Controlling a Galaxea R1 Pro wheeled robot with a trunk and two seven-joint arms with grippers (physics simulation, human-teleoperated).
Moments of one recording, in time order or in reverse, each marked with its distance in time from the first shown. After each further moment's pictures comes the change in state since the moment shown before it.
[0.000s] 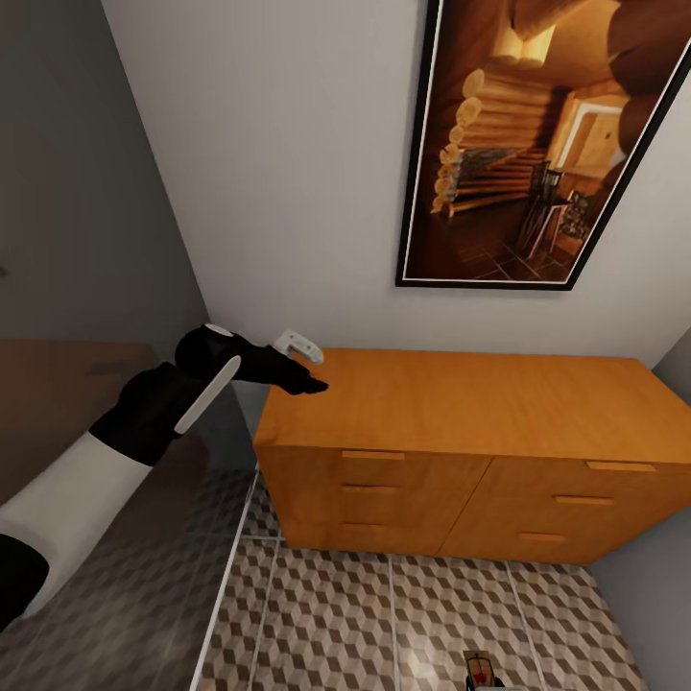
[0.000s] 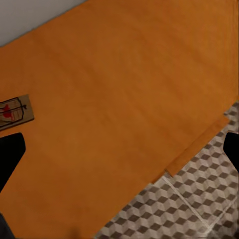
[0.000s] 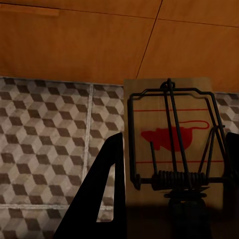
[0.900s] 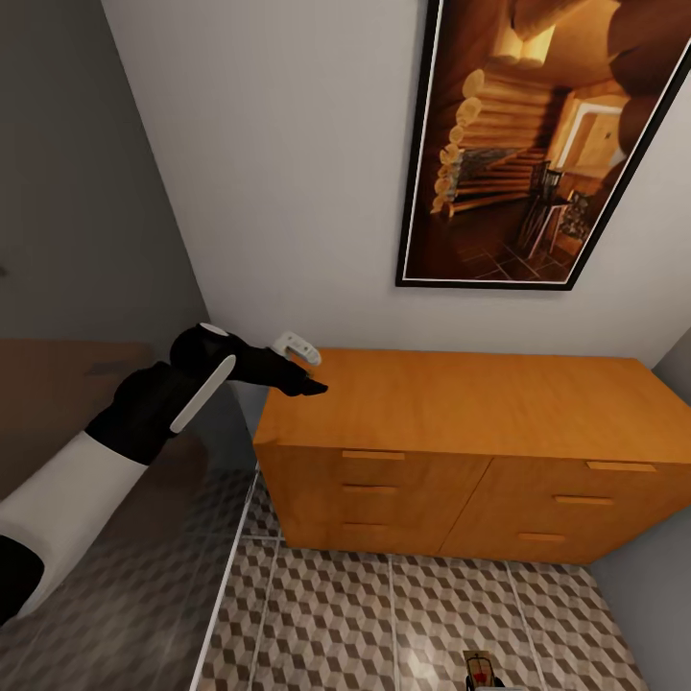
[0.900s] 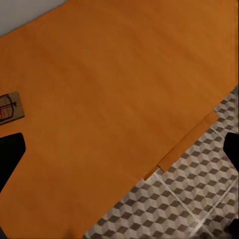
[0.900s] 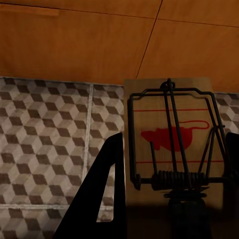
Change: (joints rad) left arm -0.002 0.014 0.006 0.005 -0.002 0.001 -0.059; right arm 0.000 0.000 0.000 0.000 0.000 0.000 0.000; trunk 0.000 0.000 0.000
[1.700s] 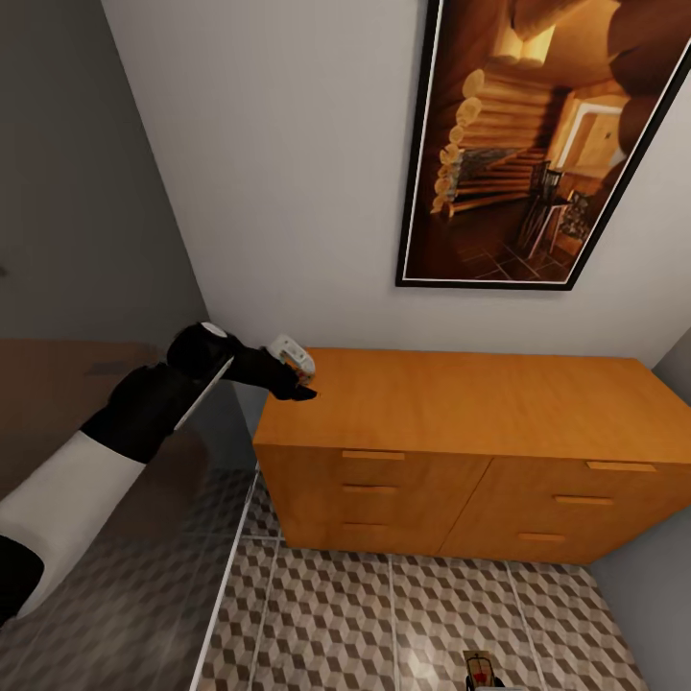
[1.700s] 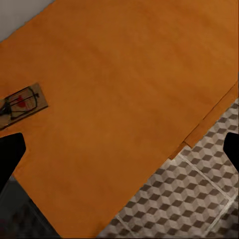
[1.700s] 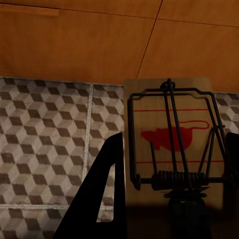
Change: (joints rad) left arm 0.000 0.002 0.020 -0.001 -0.308 -0.016 -0.219; right arm 0.000 0.000 0.000 0.000 0.000 0.000 0.000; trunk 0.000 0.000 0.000
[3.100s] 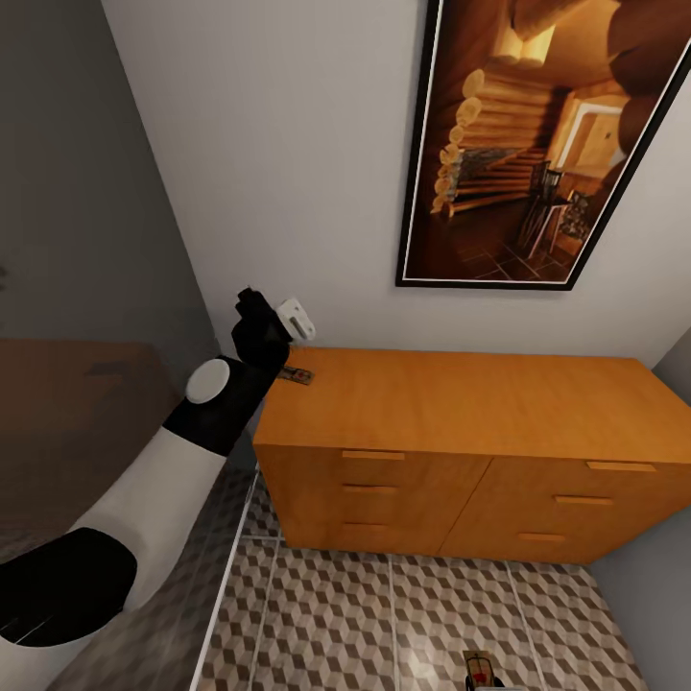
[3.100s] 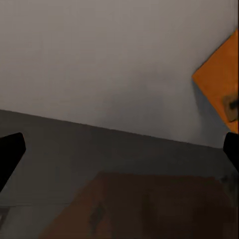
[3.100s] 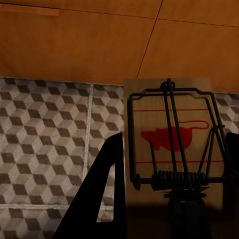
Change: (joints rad) left arm -0.001 -0.320 0.171 0.082 -1.163 -0.043 0.141; right arm 0.000 0.000 0.001 0.000 0.000 0.000 0.000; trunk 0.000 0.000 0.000
